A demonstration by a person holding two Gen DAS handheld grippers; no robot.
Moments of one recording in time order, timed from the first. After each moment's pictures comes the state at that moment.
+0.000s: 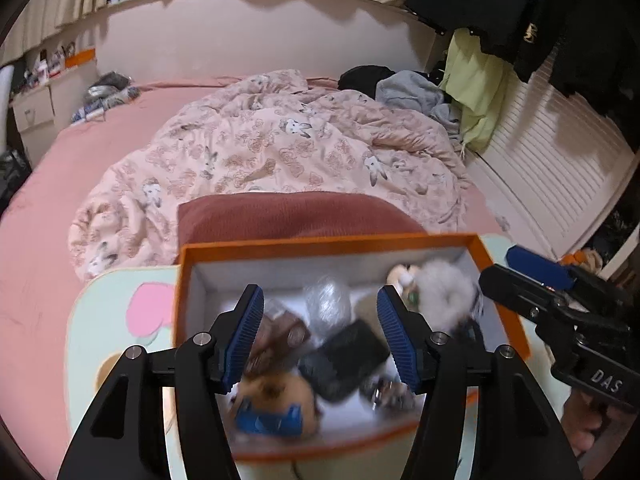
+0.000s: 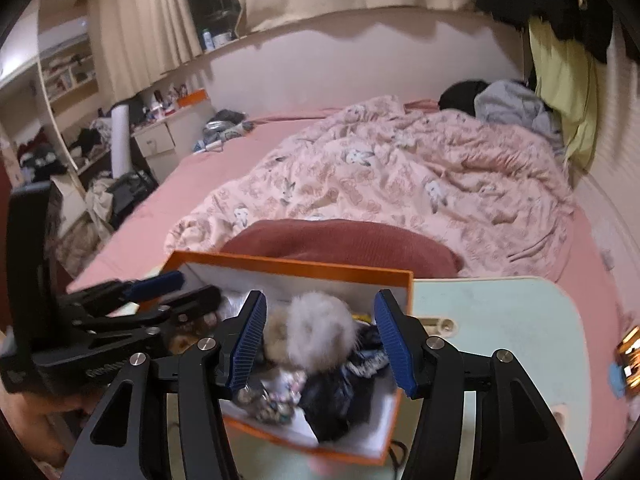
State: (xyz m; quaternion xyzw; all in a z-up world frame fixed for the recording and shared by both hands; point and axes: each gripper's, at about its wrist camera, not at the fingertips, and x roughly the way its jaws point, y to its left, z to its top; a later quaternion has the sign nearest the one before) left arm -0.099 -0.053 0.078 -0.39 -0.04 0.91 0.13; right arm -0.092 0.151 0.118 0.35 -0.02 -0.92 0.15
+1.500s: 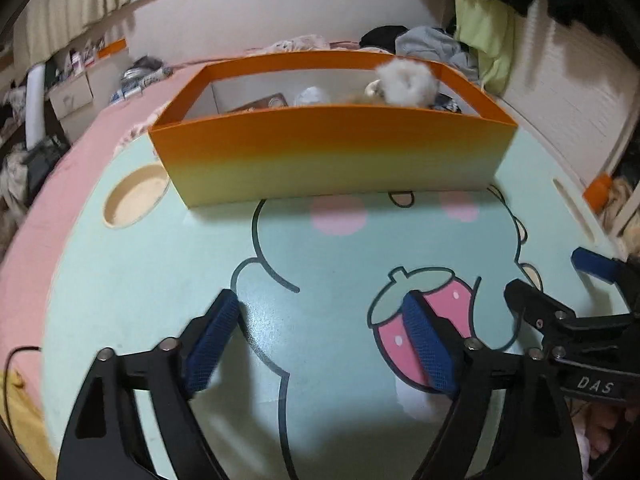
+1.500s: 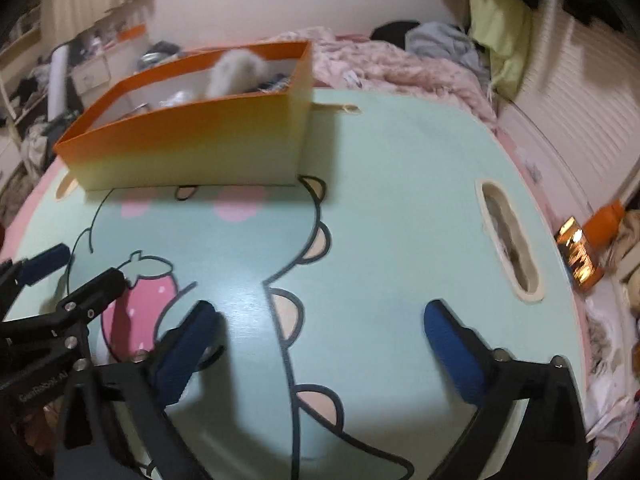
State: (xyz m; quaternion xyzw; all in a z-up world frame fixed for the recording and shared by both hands) left arm 0.028 -0.012 -0.003 -0.43 0.00 0.90 0.05; right arm 0.027 0.183 0.016 0.45 0.02 -0.89 0.02
